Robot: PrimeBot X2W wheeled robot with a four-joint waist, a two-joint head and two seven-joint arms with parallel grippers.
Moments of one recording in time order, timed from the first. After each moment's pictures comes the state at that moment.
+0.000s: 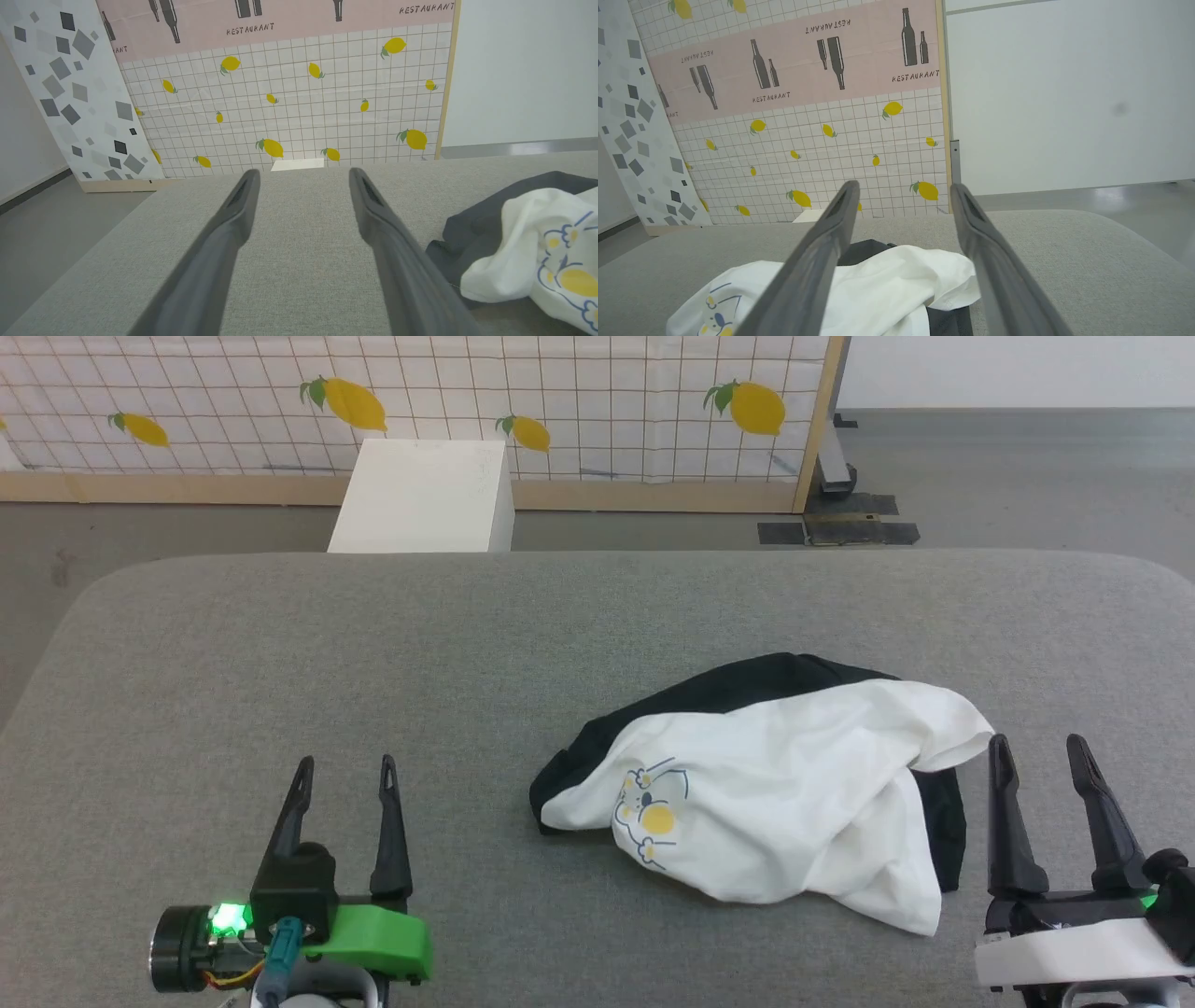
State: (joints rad) left arm -0.01 0.21 -0.23 0.06 -0.14 0.25 -0.26; right arm 0.09 -0.05 -0.09 -0.08 0.19 0.13 -0.26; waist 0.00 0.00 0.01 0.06
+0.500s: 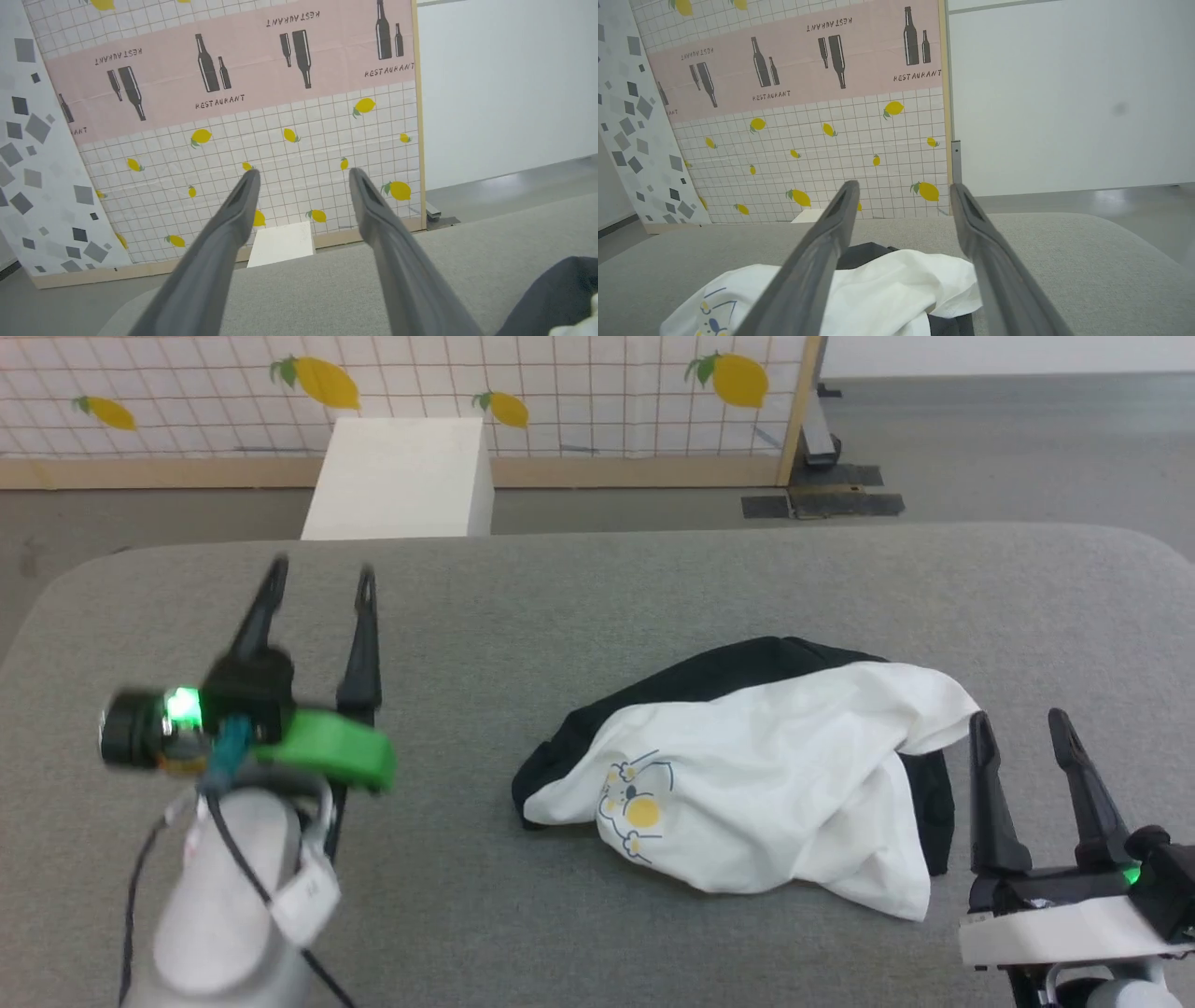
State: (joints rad) left arm -0.36 0.22 -0.14 0.22 -0.09 0.04 -0.26; right arm 0.05 -0.05 -0.06 -0.08 0.18 0.13 -0.26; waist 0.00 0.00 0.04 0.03
